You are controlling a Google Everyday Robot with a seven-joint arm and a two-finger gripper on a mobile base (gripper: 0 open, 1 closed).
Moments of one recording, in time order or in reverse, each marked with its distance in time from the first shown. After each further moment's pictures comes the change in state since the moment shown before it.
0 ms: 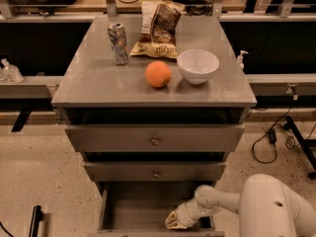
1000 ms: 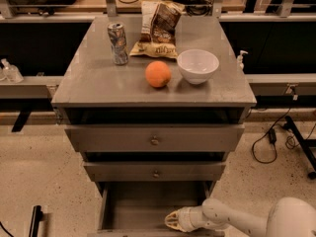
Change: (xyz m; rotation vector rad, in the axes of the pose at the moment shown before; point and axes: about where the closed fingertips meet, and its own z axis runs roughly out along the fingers) arm -0.004 -0.014 -0.005 0.271 -0.061 0.036
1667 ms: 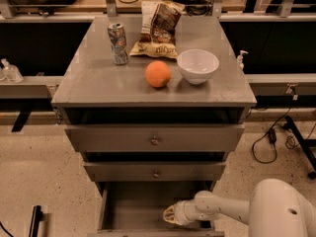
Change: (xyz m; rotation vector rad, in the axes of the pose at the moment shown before) arm 0.001 -0.025 0.008 -0.012 0.099 0.007
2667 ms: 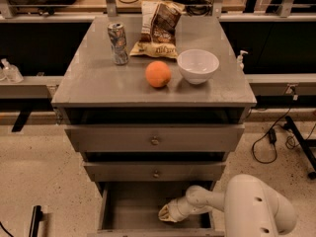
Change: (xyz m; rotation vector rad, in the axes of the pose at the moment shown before) arm 0.012 -0.008 0.048 -0.105 0.010 0.012
